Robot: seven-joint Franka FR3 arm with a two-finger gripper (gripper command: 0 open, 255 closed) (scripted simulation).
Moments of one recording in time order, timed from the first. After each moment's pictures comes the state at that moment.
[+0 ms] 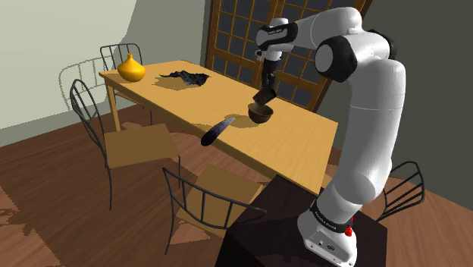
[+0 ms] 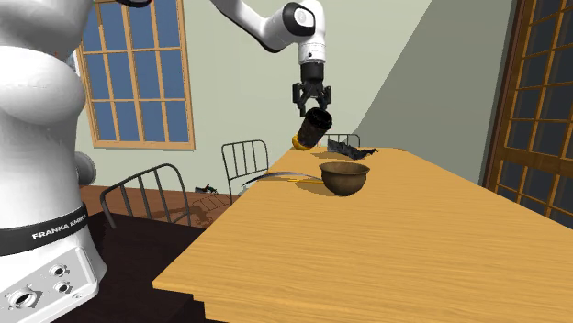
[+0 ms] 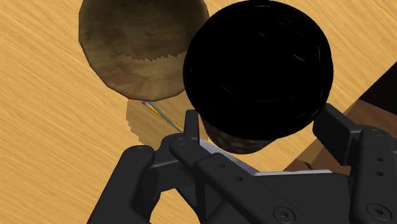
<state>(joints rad) -0.13 0.39 -0.51 -1.53 0.10 1.84 -1.48</state>
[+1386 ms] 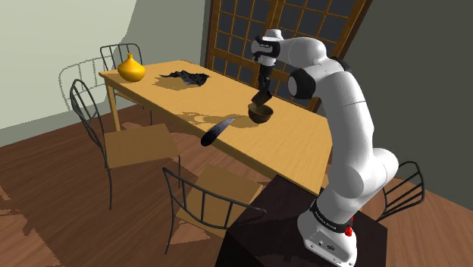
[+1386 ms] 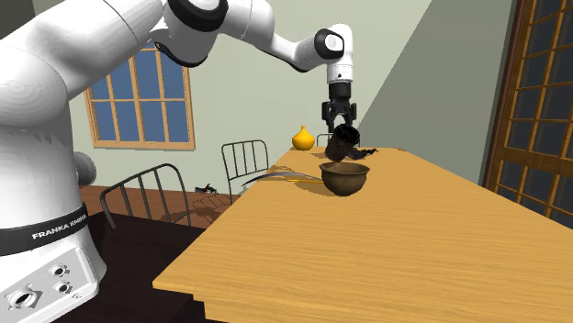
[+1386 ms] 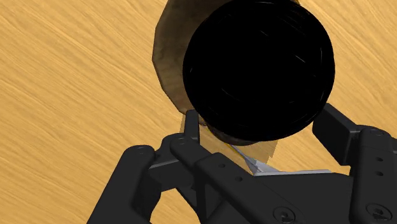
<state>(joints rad) -0.36 0.84 -0.45 -0.95 0.25 1.71 -1.56</state>
